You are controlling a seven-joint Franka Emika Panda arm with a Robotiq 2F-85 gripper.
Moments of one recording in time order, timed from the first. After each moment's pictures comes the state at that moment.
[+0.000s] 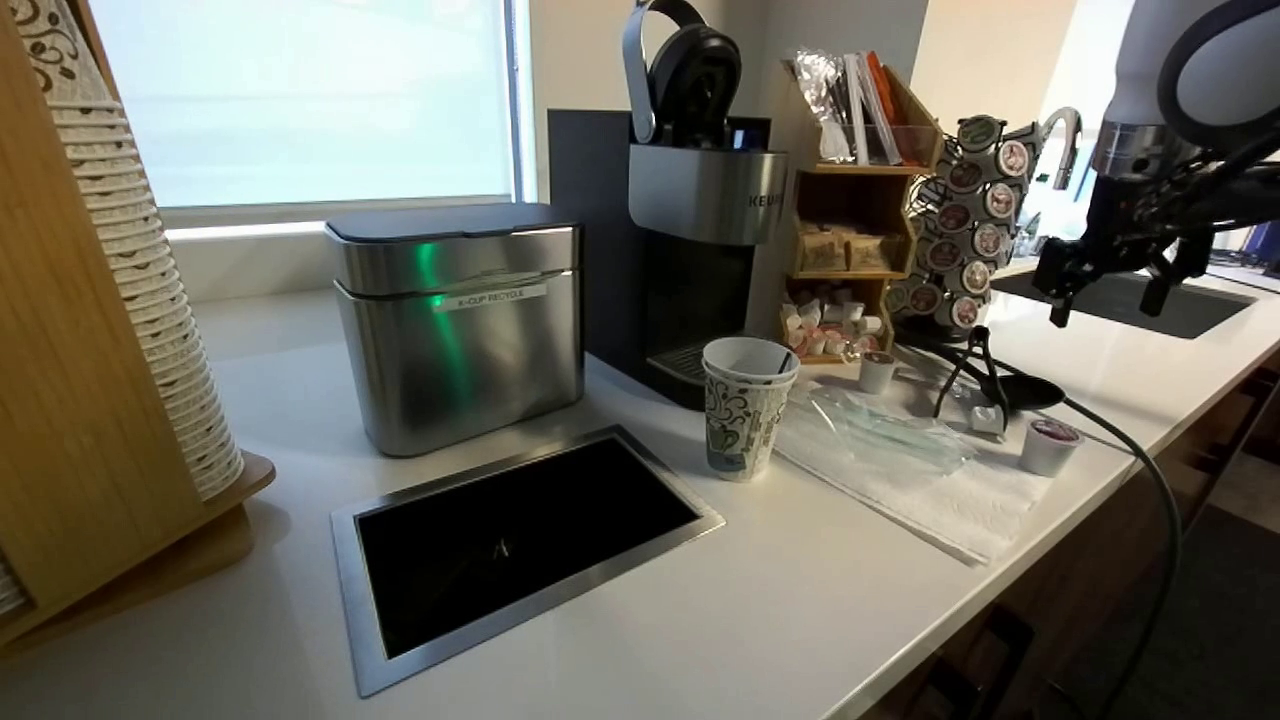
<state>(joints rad) -0.34 -0.14 -0.11 -2.41 -0.39 2.35 0.49</state>
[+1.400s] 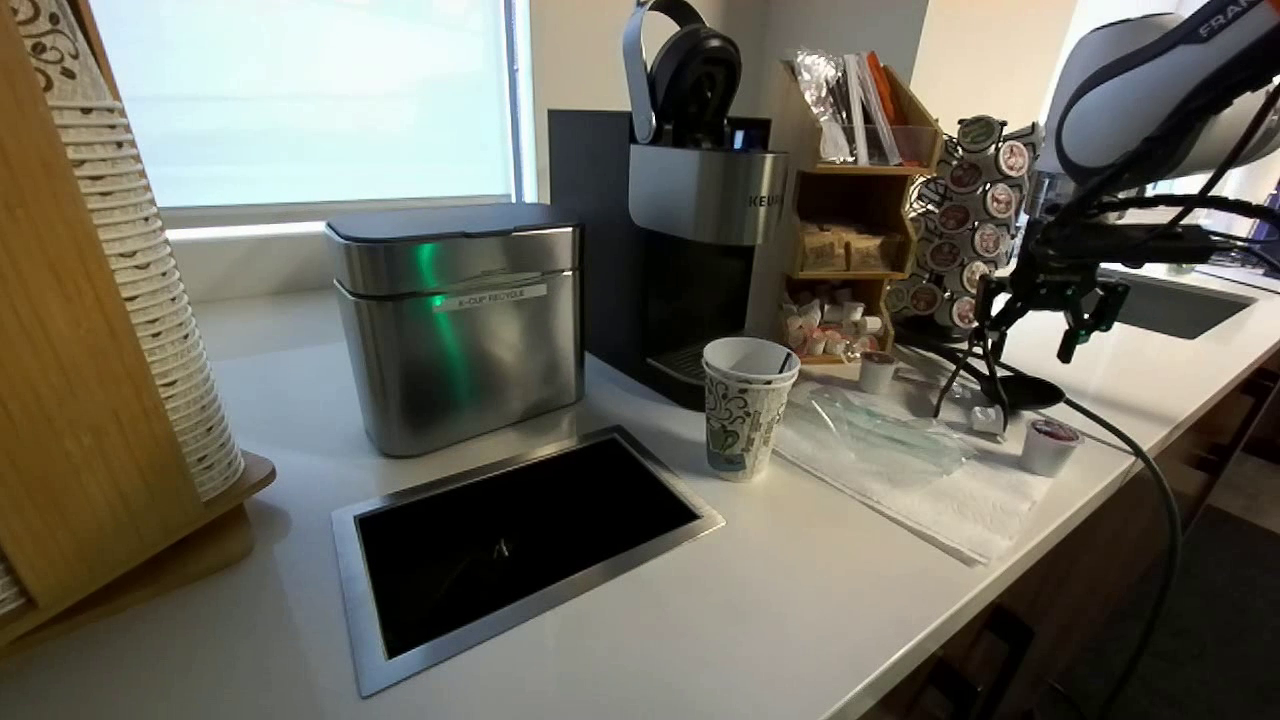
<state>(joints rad) -0.26 0.09 -0.17 -2.28 -0.17 2.41 0.54</state>
